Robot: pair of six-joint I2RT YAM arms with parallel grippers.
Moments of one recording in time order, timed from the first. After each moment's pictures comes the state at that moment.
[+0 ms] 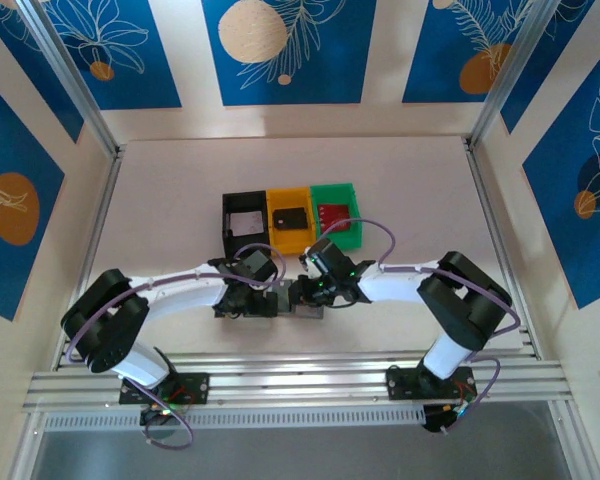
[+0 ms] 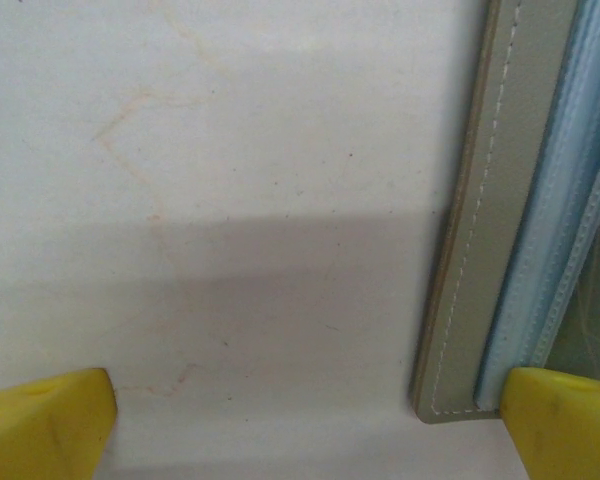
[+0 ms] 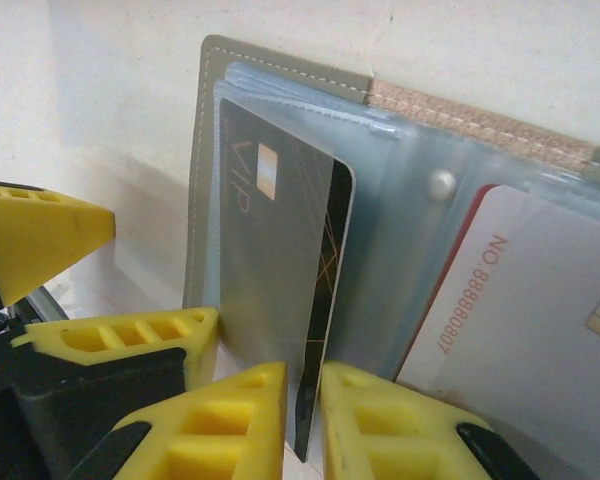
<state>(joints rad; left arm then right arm) -0.82 1.53 0.78 -0.67 -0.05 -0.80 0.81 1.63 0.72 -0.01 -0.42 0.82</state>
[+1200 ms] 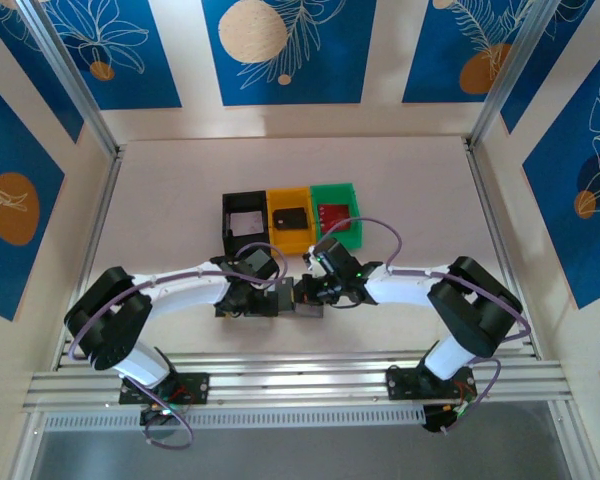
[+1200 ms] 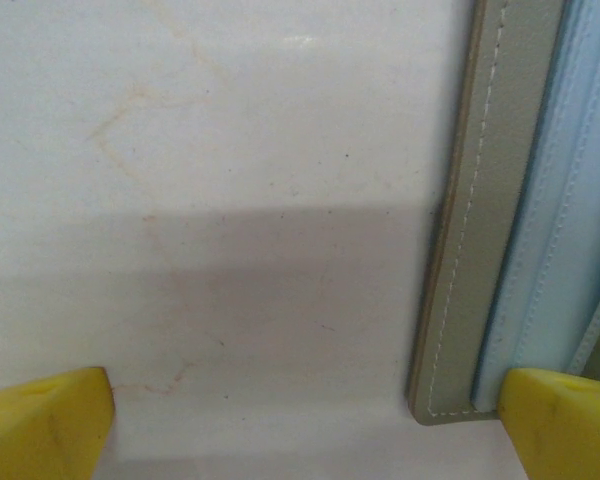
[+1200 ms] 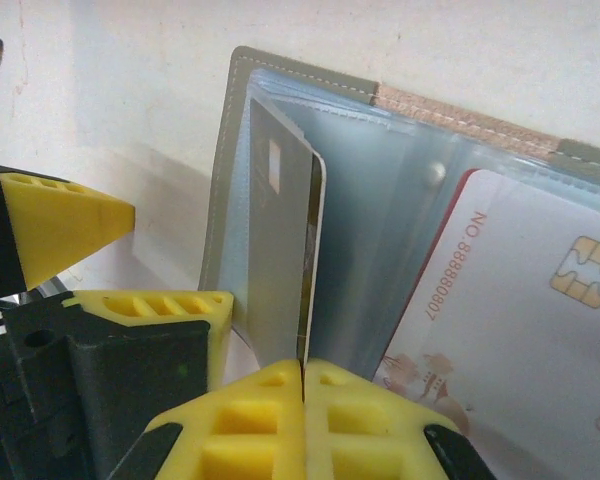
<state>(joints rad) -0.82 1.54 0.81 -0.69 -0.04 -0.80 0.79 1.57 0.69 -0.01 -0.43 0.79</state>
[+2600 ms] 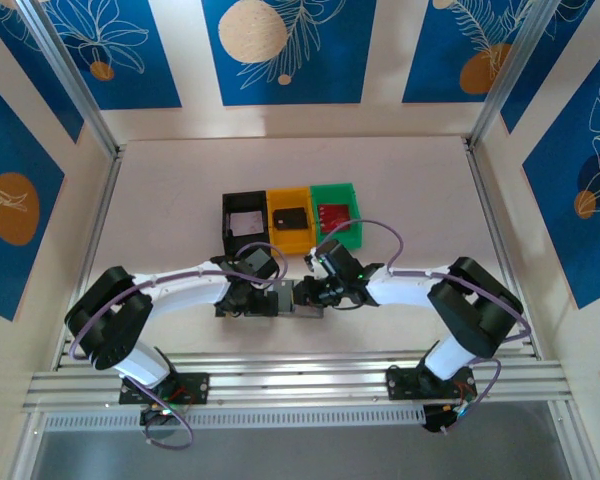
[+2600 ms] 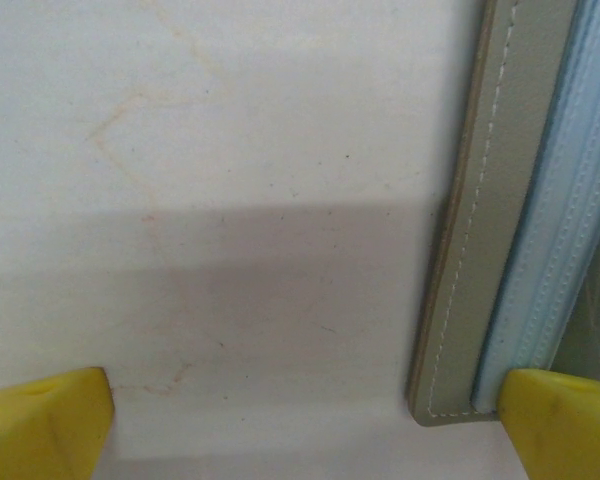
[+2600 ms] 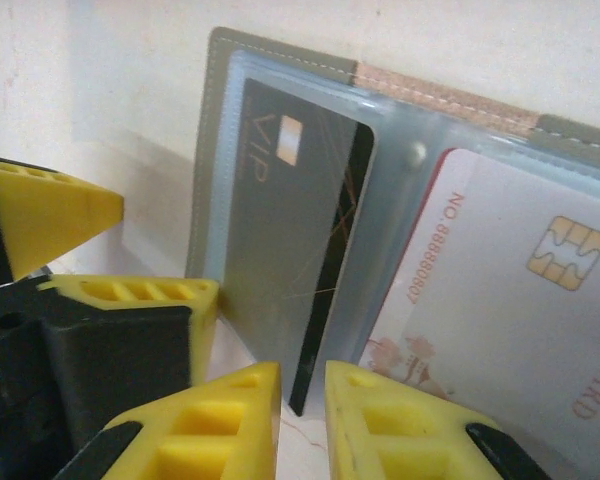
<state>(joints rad) -0.82 1.55 0.81 -0.69 -0.04 -0.80 0.78 1.58 0.67 0.00 -0.44 0.79</state>
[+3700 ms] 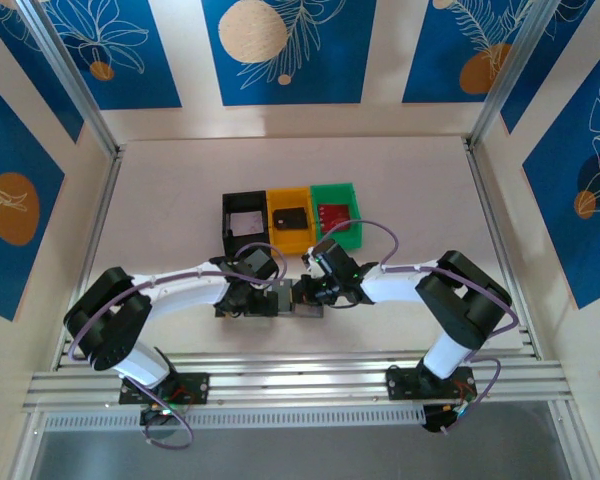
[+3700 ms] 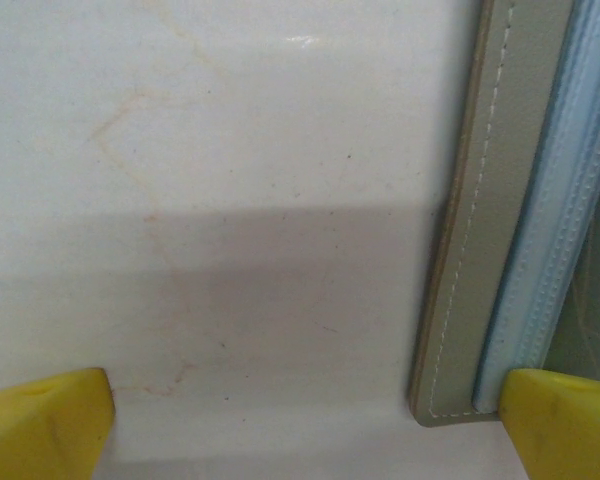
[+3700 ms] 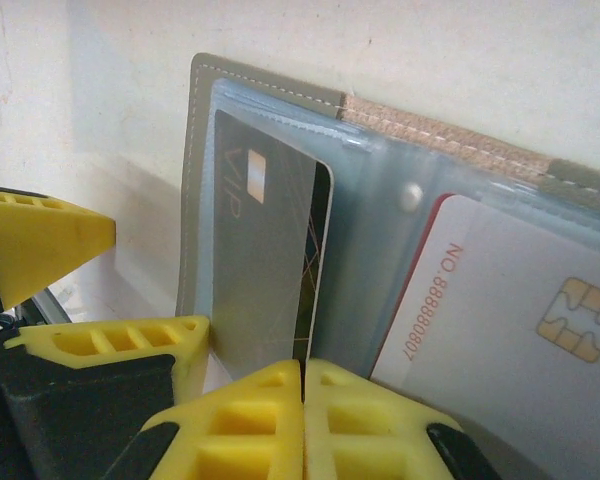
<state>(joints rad) -0.82 1.55 0.80 -0.68 -0.04 -0.80 0.79 1.64 0.68 0.06 -0.44 0.81</state>
